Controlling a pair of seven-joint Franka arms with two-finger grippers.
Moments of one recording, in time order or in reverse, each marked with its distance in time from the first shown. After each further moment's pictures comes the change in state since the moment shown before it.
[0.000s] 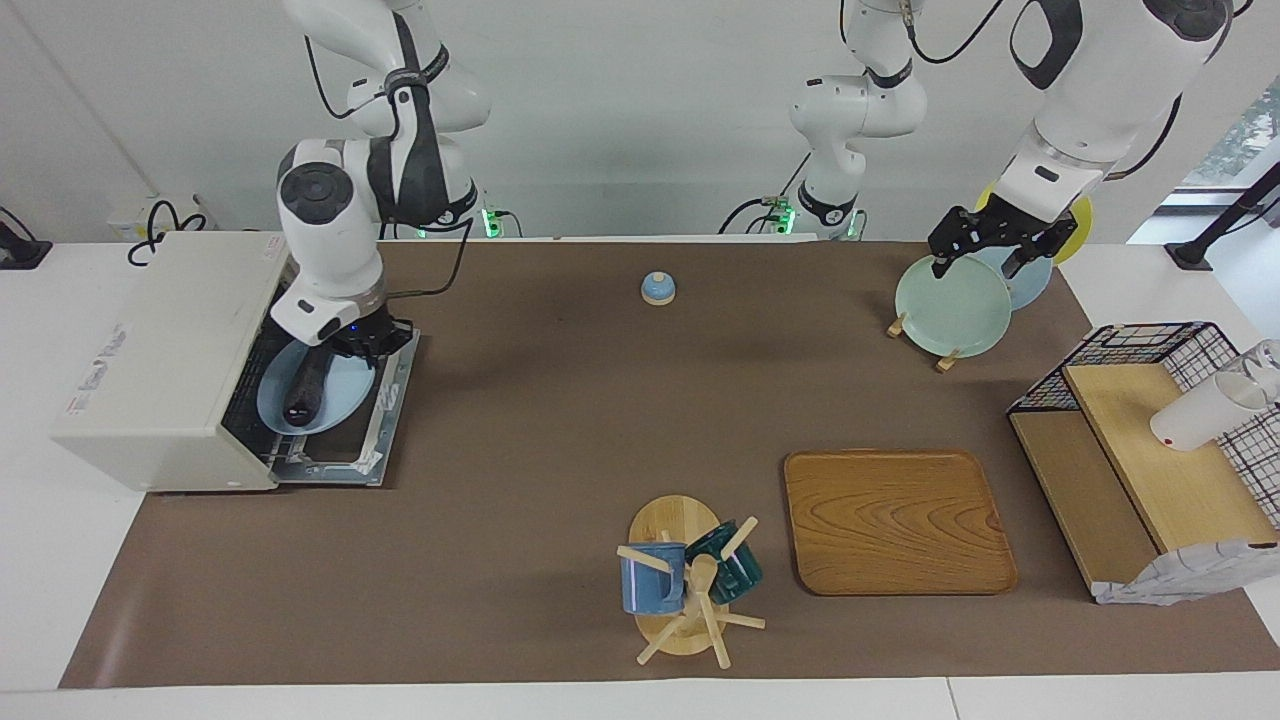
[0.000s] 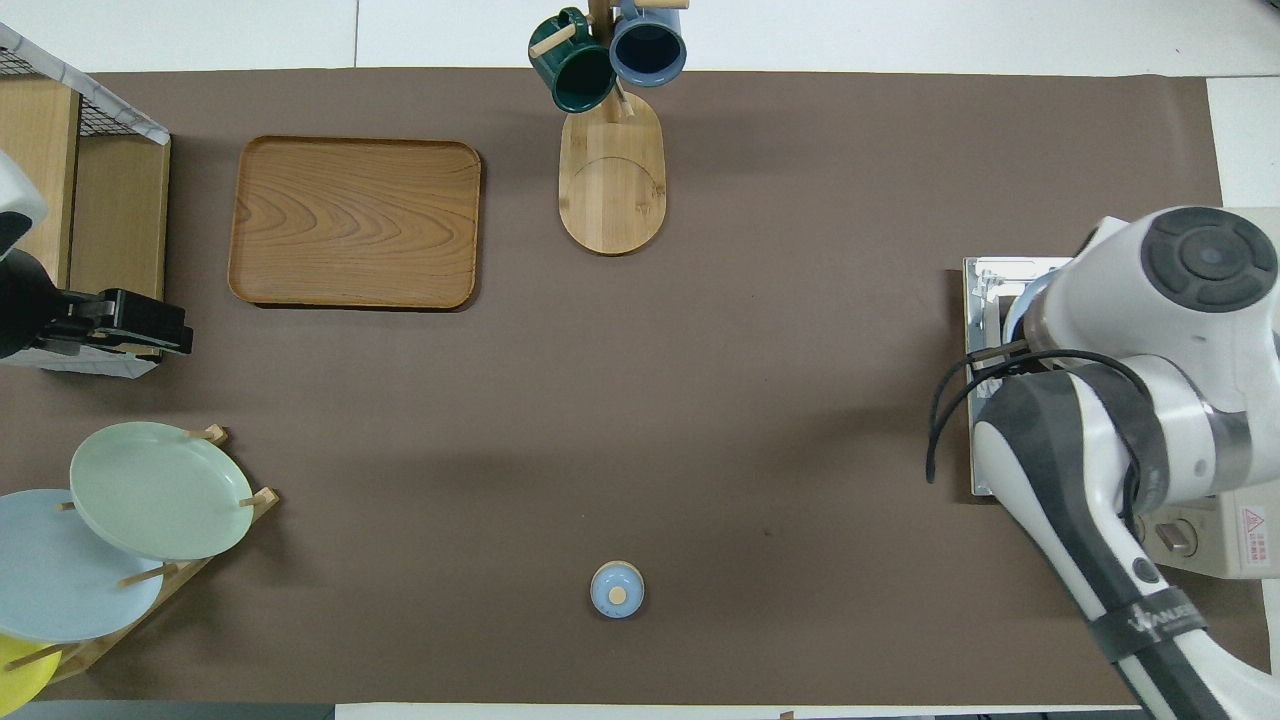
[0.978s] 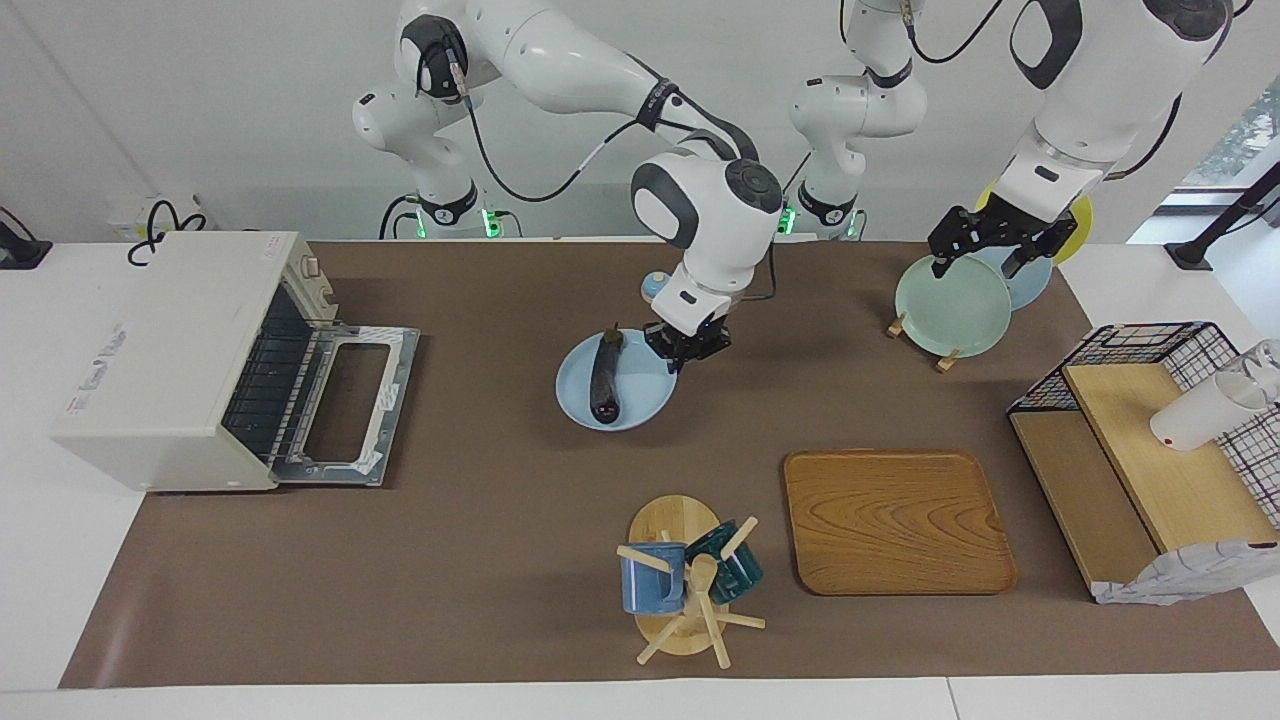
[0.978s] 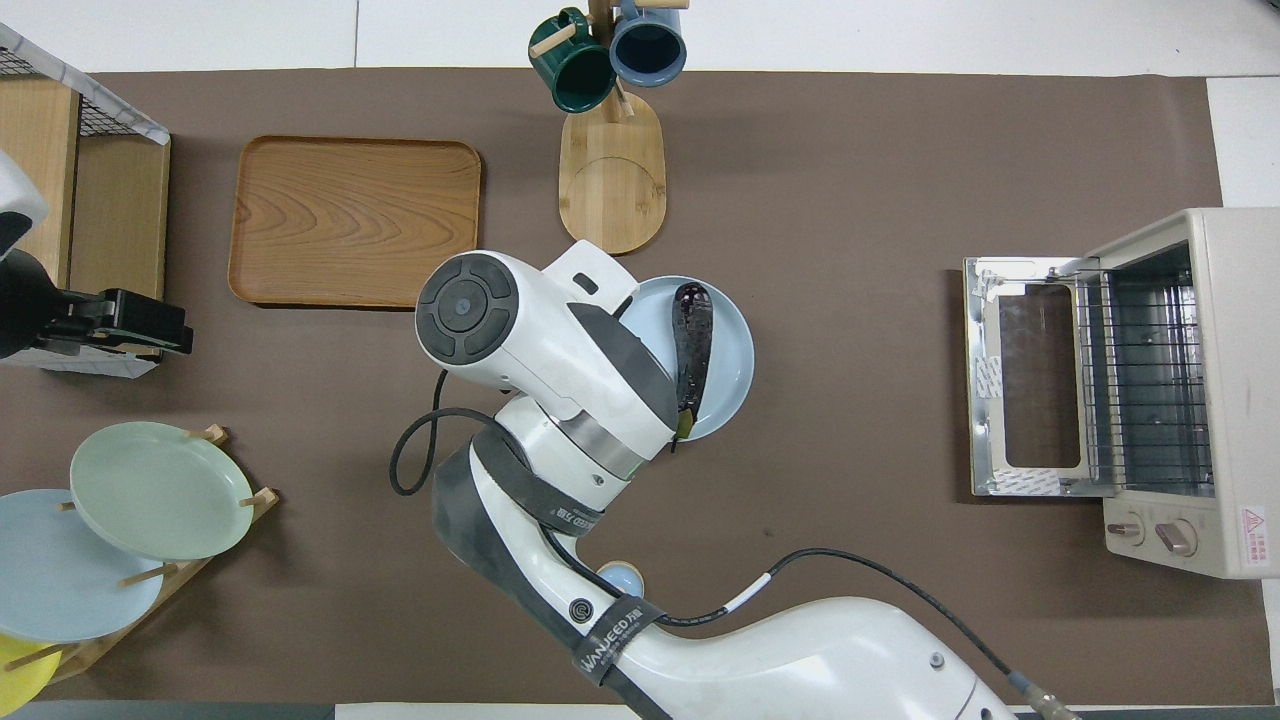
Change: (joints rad) left arm 0.000 0.000 0.000 0.000 0.000 0.000 0.000; right arm 0.540 0.596 0.052 0.772 0.096 -0.130 0.734
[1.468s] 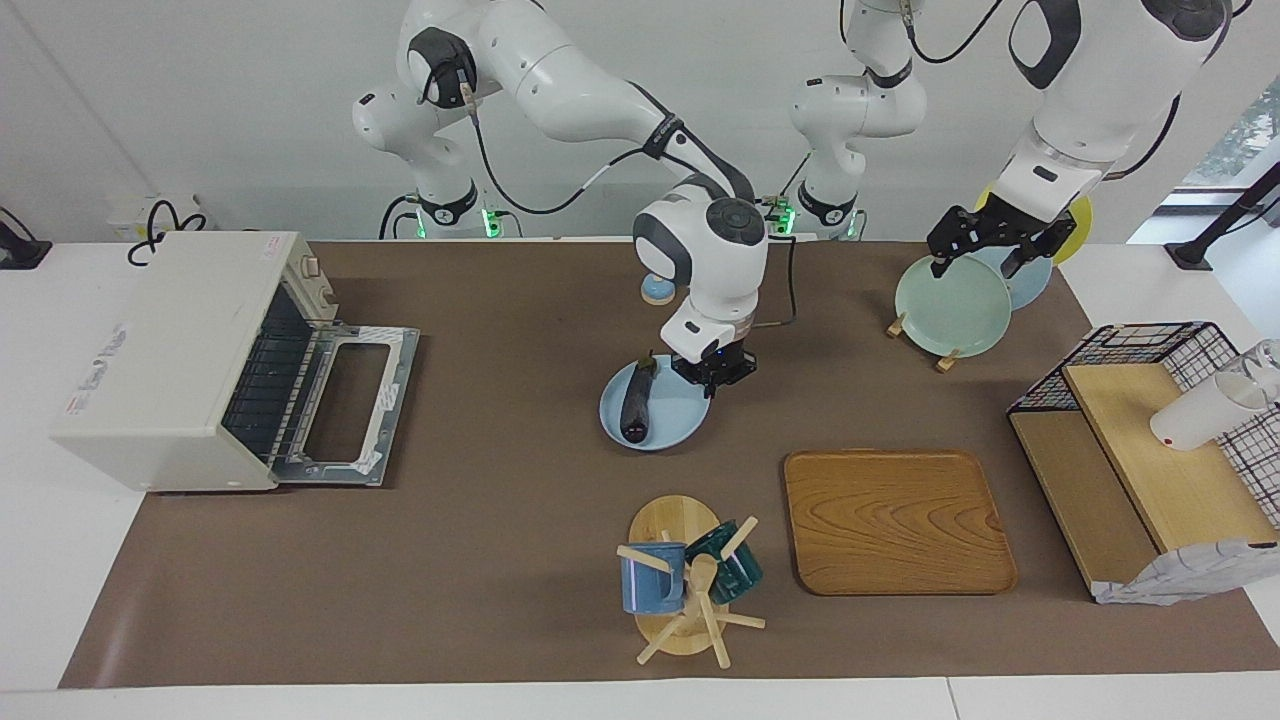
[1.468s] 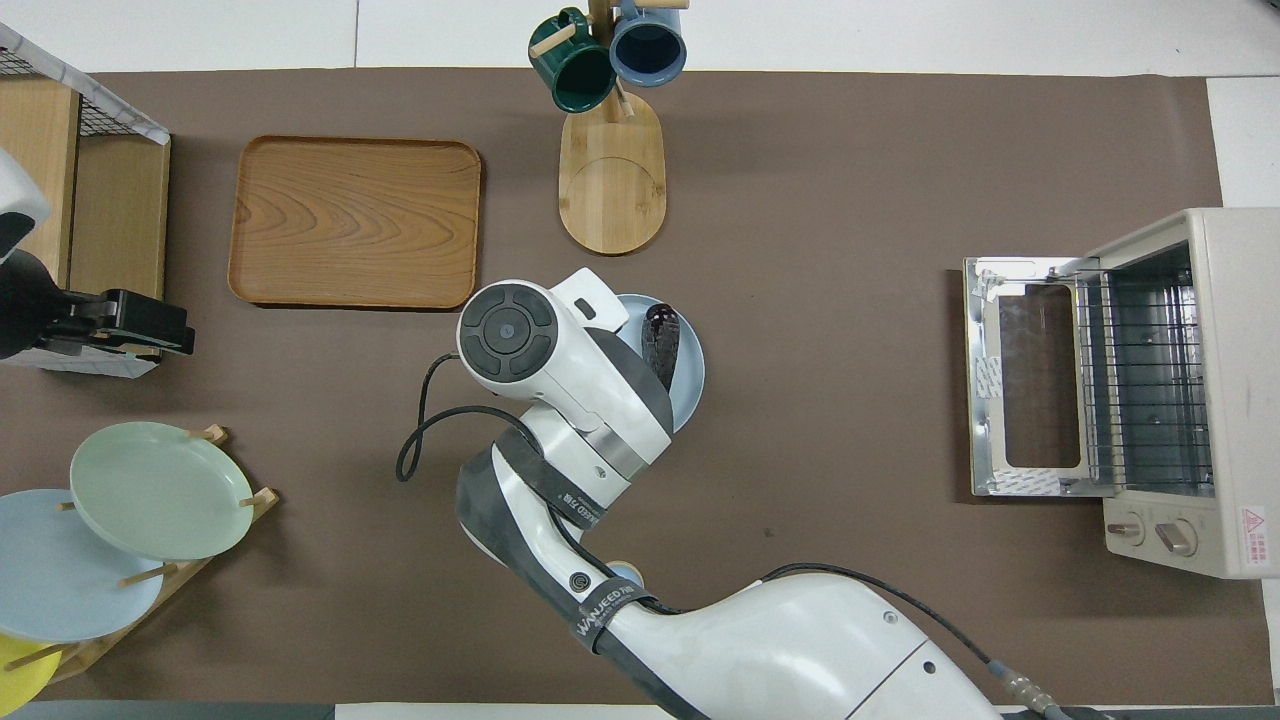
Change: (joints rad) left arm 0.000 0.000 -0.002 0.000 0.000 0.000 0.000; right arm -0.001 0.029 0.005 -0.143 0.108 0.283 0.103
